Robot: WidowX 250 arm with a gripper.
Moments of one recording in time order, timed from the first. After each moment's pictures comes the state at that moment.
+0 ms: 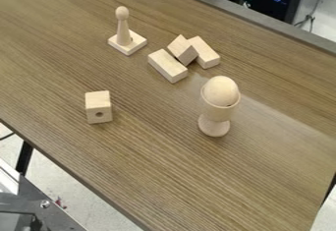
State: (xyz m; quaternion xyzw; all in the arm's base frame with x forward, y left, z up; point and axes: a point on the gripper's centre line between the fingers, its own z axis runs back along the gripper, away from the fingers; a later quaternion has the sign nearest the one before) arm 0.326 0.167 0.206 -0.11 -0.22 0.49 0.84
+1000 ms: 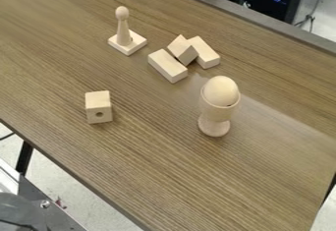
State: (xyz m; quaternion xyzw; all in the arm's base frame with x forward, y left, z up) arm 0.332 0.110 0.174 -0.07 -0.16 0.45 0.87
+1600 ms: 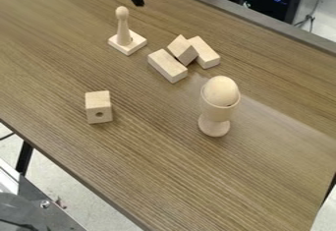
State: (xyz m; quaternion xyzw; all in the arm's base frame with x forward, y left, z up) arm 0.332 0.090 0.141 -0.16 -0.15 0.50 0.84
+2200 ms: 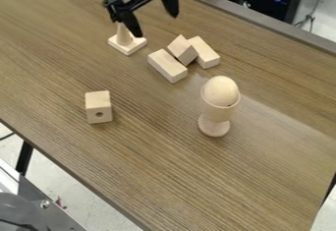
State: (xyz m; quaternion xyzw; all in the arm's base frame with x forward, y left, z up) arm 0.330 0.087 0.096 -0.15 -0.13 0.52 0.83
